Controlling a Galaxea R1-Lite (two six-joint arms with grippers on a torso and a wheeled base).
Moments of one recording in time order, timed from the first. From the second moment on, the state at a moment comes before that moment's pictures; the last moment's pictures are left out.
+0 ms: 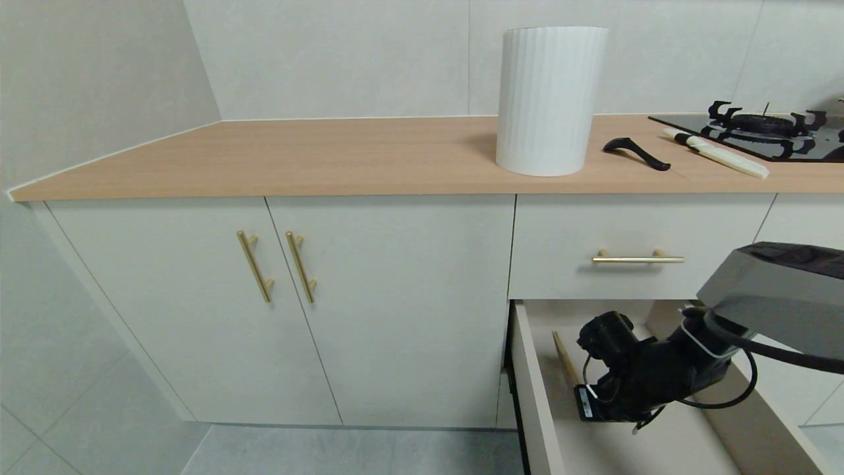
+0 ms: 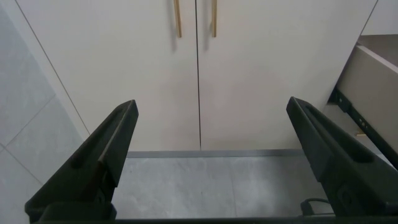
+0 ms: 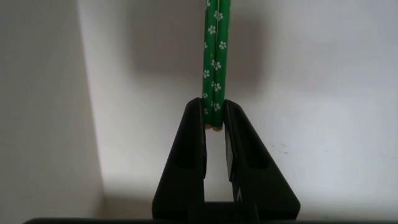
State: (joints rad) left arm 0.00 0.00 0.00 0.00 -0.03 0.01; right arm 0.36 2.29 -0.94 -0.18 -0.08 0.33
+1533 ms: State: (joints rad) left arm 0.00 0.00 0.00 0.00 -0.03 0.01; right arm 0.37 2.32 -0.95 -0.17 -0.11 0.34
